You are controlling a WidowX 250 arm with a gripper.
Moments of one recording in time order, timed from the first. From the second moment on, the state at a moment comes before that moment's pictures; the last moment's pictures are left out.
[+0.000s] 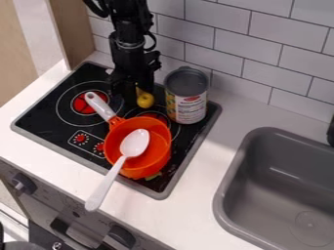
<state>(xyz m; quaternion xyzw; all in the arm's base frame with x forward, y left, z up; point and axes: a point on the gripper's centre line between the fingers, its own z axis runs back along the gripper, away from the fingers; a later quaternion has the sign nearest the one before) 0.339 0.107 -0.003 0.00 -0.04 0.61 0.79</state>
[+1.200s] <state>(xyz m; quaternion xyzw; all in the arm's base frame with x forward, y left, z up) 0.295 0.121 0.056 0.00 -0.09 0.53 0.85</state>
